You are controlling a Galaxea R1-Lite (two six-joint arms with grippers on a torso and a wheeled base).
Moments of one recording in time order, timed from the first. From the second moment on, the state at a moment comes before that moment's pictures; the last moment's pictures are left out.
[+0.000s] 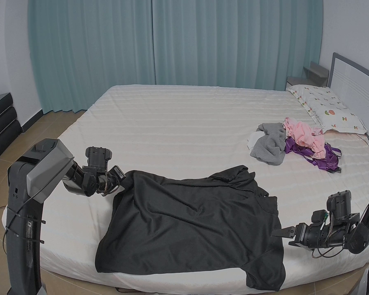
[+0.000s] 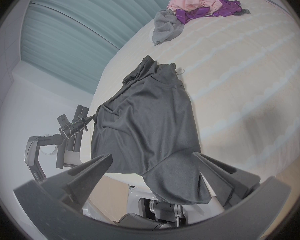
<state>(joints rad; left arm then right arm) -0.11 2.52 -1.39 -0.45 0.00 -0.79 0.16 1.94 -0.14 -0.97 0.39 0.61</state>
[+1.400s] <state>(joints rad) -0.04 2.53 -1.68 -0.31 0.07 -0.67 0.20 2.38 -1.09 -0.76 0.14 0.66</state>
